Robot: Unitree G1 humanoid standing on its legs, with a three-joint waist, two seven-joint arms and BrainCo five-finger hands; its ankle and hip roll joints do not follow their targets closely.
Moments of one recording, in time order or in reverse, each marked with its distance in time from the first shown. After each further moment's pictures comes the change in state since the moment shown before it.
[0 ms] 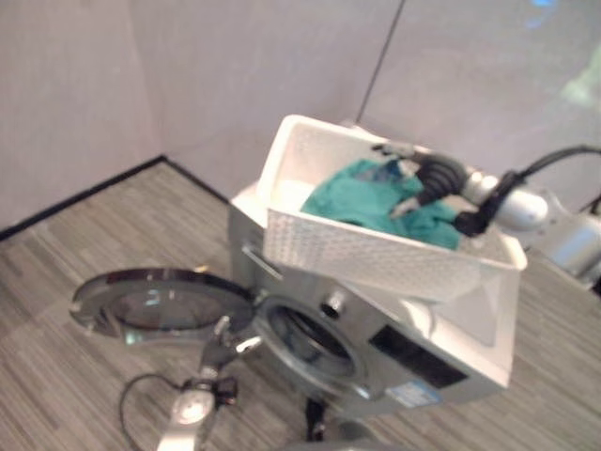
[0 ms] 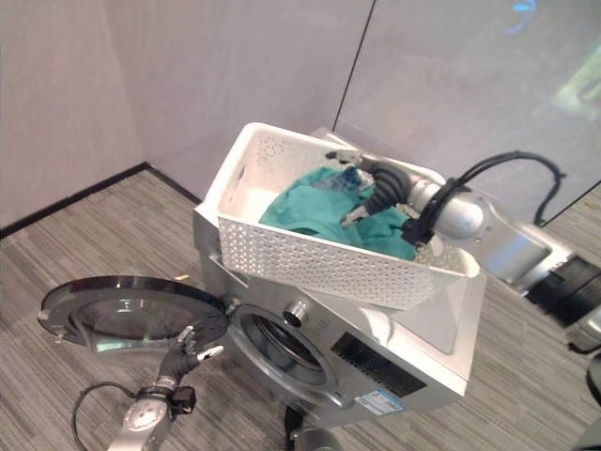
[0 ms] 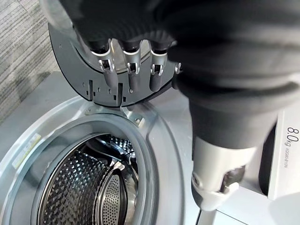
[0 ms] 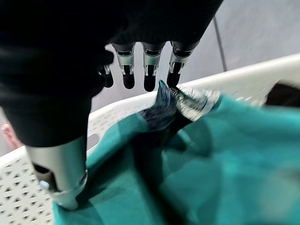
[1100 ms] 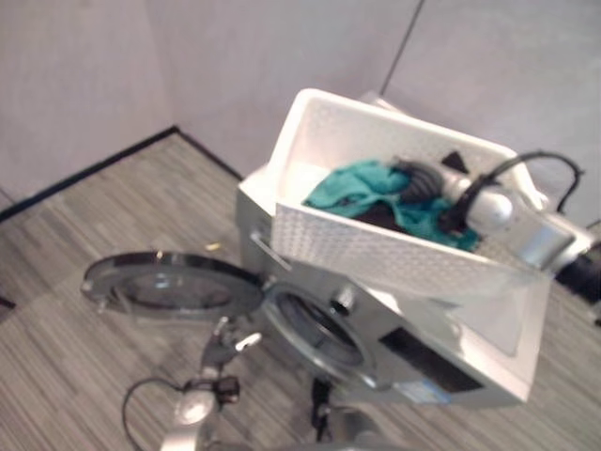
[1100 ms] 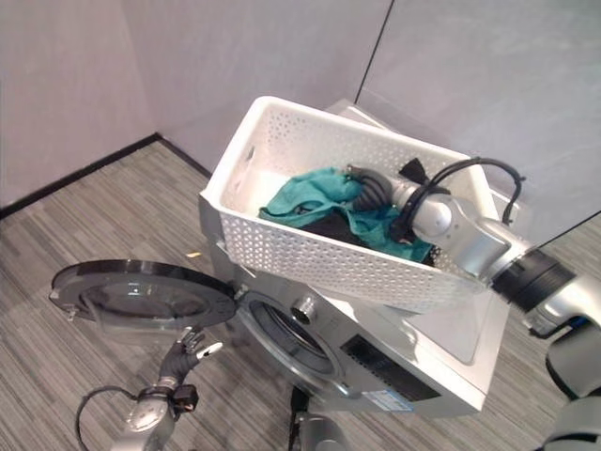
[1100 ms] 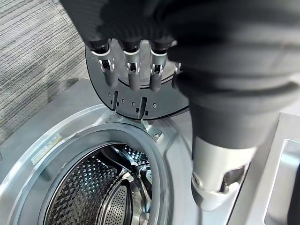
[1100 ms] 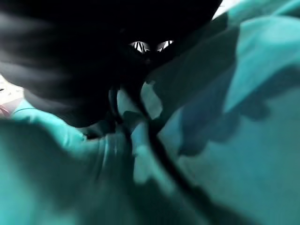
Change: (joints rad) left arm 0.001 -0.038 0.023 -0.005 -0.061 0.013 -0.001; right arm -0.045 0.084 0.034 0.144 -0.161 0.053 0.023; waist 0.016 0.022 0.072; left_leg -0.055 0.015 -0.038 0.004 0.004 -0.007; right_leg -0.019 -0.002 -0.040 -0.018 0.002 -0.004
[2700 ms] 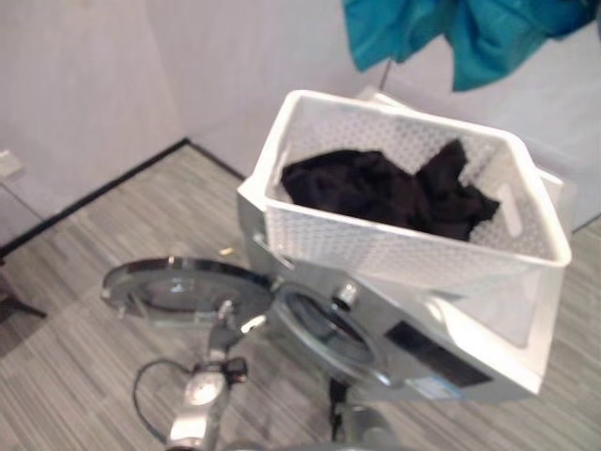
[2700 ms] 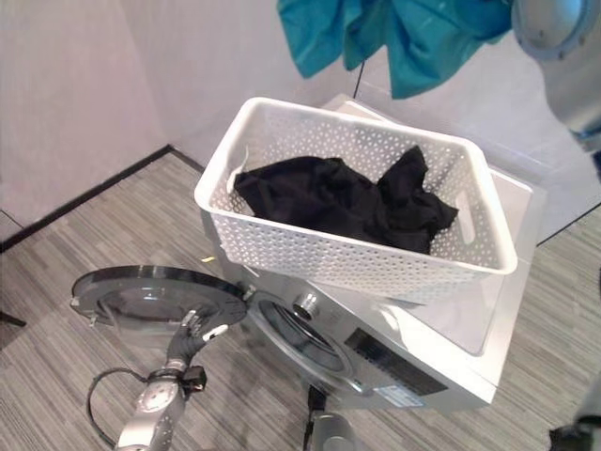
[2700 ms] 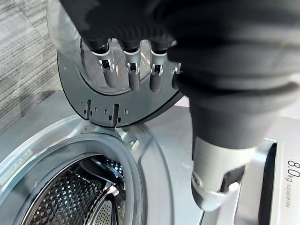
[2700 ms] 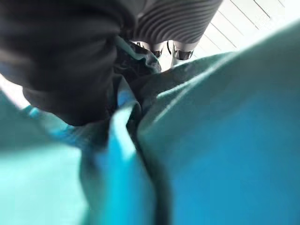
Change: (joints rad) left arm -0.081 -0.026 -0.006 0.010 0.003 -0.002 0.079; right arm -0.639 -0.084 -0.089 0.117 -0.588 0.018 -0.508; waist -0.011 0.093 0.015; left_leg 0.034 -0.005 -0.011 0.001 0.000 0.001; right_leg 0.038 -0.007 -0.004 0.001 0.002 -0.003
